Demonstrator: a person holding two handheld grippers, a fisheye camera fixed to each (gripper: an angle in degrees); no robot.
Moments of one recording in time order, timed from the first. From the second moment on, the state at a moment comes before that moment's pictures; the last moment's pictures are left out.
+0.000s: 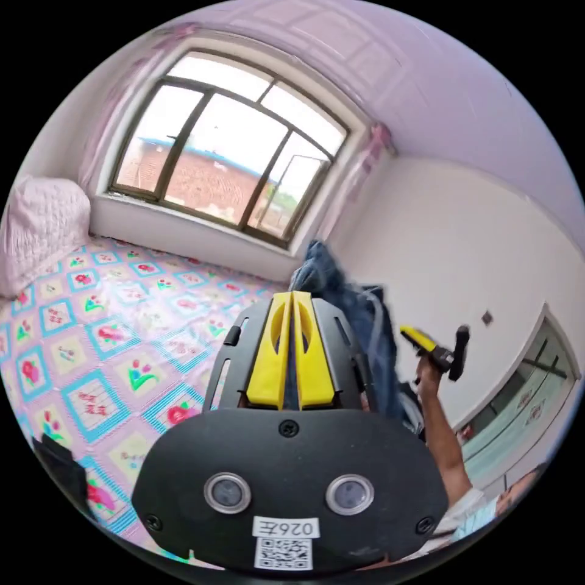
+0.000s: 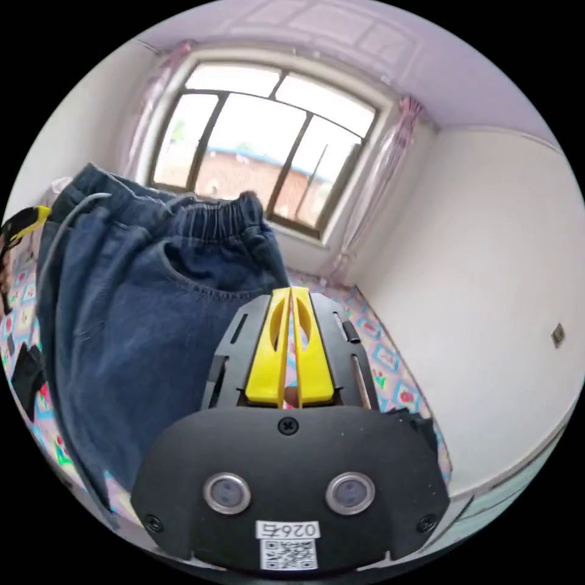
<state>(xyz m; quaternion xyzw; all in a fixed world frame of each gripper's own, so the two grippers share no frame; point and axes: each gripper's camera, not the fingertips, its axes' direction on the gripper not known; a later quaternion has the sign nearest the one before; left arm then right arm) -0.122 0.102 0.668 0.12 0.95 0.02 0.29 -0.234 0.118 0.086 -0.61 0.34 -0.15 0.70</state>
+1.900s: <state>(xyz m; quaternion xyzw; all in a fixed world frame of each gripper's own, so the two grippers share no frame) -0.147 0.315 0.860 -0.03 0.97 0.25 -0.01 -0.311 0.253 -0.415 -0.67 0.29 0.29 0.62</state>
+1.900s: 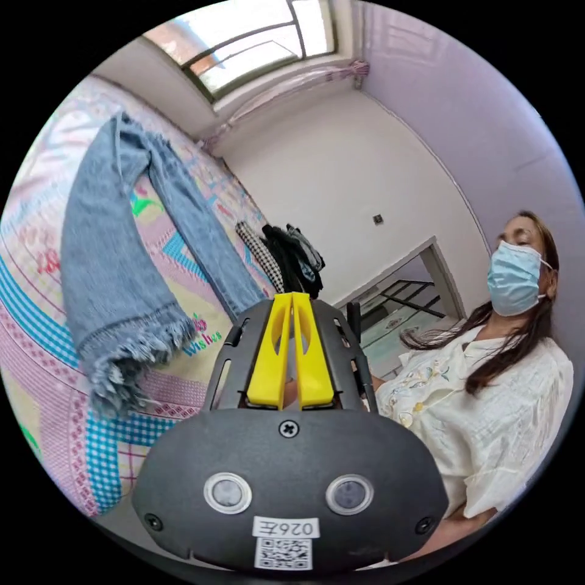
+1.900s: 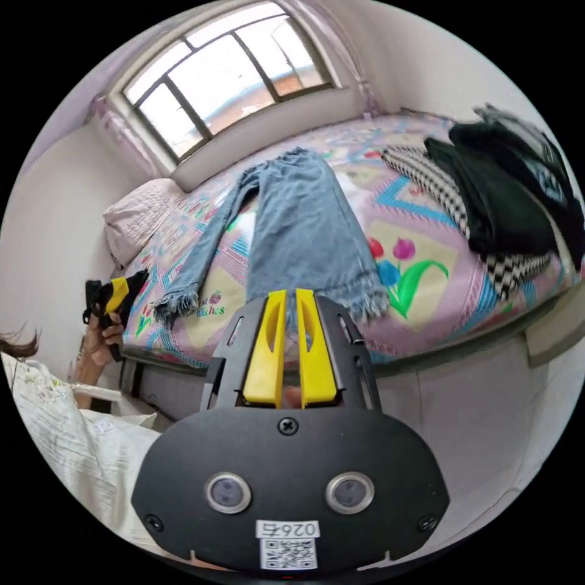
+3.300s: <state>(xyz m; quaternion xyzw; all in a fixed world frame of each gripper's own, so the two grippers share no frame) -0.368 0.447 0.629 0.28 0.74 0.47 0.41 -0.348 0.335 -0.346 -0.66 0.01 0.42 0.62</state>
